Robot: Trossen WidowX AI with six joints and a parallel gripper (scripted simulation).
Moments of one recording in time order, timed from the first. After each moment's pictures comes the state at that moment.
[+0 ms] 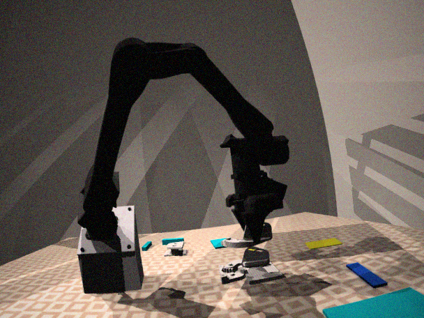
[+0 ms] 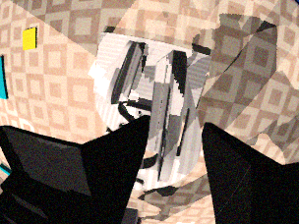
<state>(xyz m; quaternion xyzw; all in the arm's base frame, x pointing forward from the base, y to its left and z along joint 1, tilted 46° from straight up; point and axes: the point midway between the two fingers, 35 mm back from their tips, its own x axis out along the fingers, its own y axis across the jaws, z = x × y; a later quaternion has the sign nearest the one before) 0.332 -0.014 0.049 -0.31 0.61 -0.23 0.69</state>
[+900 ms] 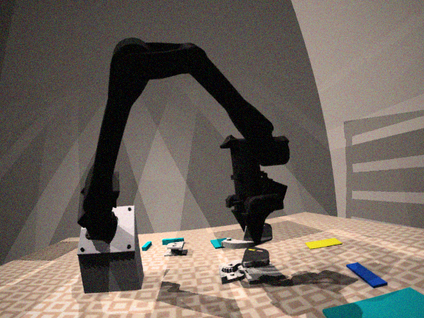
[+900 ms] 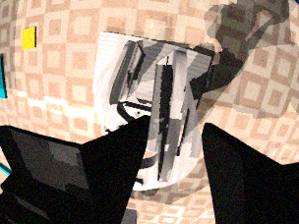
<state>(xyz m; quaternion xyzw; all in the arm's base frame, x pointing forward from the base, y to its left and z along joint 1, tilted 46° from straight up) 0.332 -0.015 0.049 -0.31 0.61 -0.23 0.69</state>
